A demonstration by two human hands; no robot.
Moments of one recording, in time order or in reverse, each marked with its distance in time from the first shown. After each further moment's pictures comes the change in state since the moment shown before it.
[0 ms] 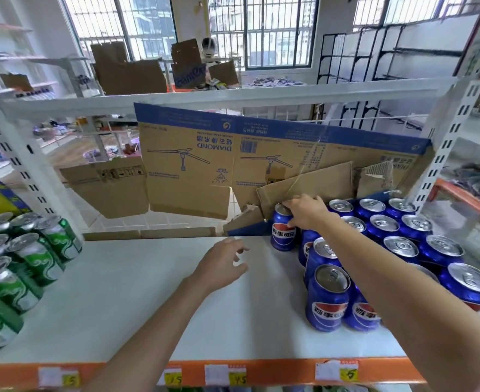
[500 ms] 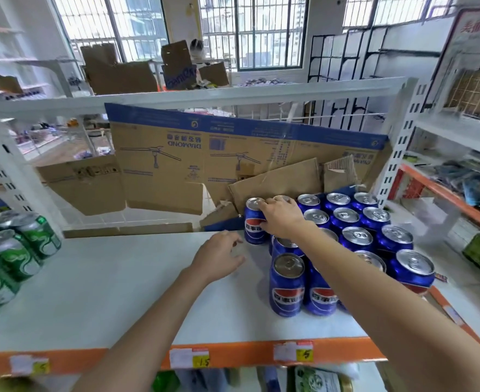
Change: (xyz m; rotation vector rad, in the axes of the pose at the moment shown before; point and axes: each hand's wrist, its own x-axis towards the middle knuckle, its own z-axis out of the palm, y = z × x) left_hand 0.003 0.062 0.022 0.097 0.026 -0.033; right_hand -0.046 0.006 0.010 0.004 0.143 -0.066
